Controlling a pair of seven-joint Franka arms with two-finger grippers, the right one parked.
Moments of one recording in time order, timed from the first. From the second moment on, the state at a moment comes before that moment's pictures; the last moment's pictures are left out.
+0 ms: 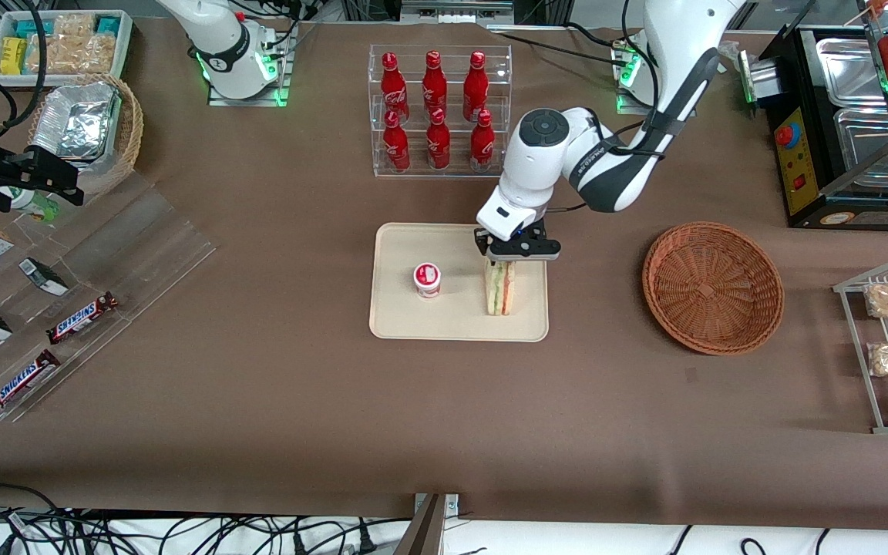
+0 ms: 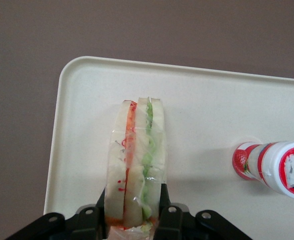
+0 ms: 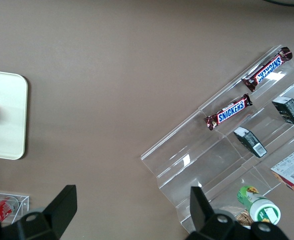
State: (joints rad) arm -0.25 0.46 -0.42 -2.01 0.48 2.62 -1.10
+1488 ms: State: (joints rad) arm -0.25 0.48 -0.42 -2.04 0.88 2.64 -1.51
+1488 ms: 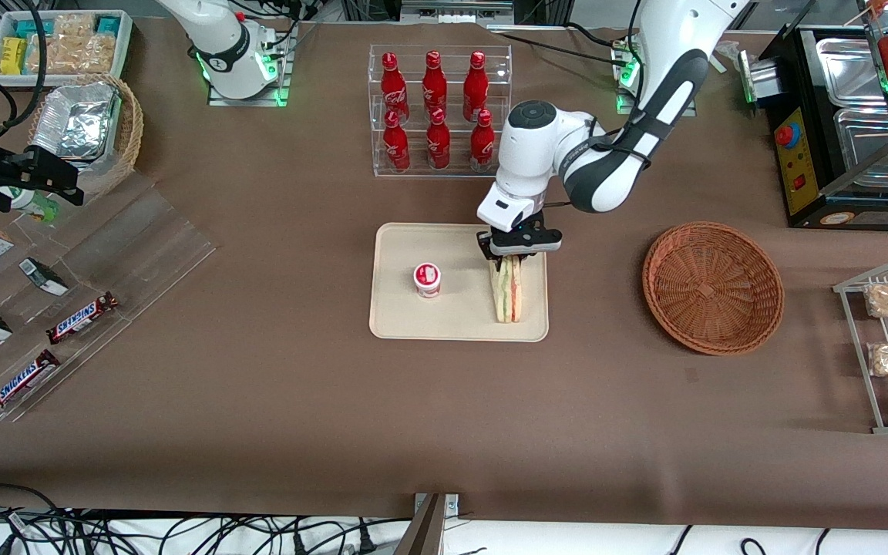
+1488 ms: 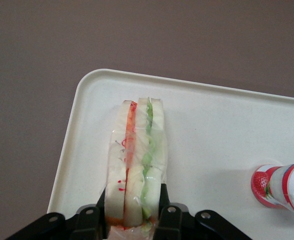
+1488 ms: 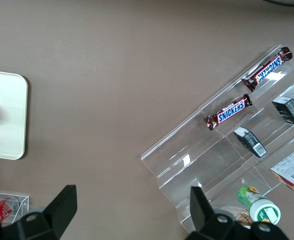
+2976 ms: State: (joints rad) arm -0.23 0.46 -0.60 -1.86 0.64 2.31 -1.50
